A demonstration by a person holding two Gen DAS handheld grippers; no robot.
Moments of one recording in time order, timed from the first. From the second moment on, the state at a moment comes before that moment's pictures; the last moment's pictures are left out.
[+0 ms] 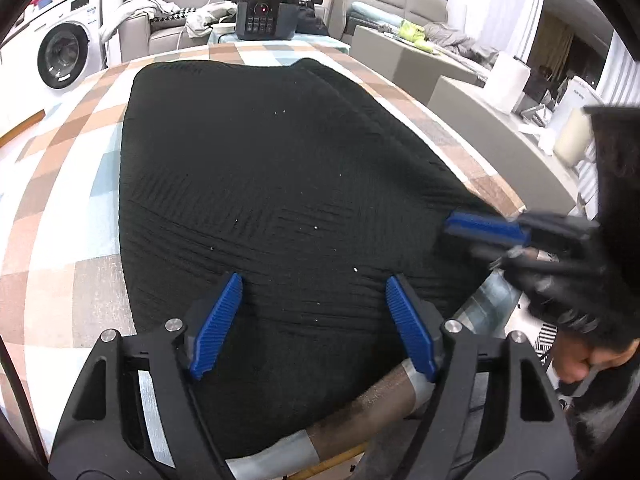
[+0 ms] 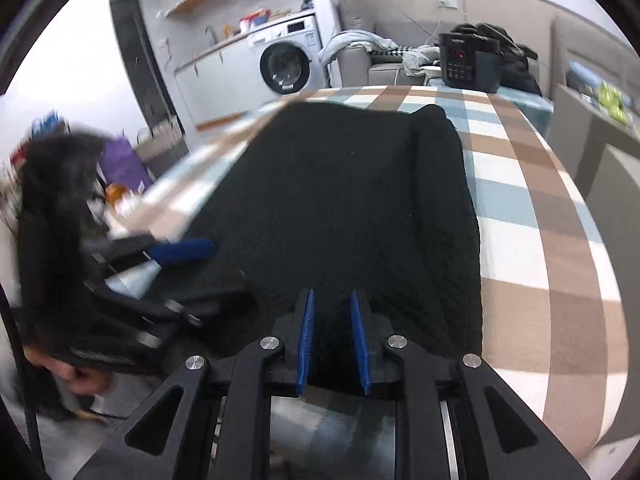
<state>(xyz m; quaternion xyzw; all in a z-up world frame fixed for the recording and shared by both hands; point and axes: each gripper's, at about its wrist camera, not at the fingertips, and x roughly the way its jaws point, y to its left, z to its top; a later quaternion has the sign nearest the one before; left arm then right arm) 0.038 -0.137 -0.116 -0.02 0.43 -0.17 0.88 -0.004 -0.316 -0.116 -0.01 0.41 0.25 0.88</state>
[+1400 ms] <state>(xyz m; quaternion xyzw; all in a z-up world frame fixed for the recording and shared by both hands) 0.119 -0.074 -0.100 -0.07 0.43 -0.10 0.90 0.130 -0.306 -0.086 -0.03 0.45 0.21 0.87</state>
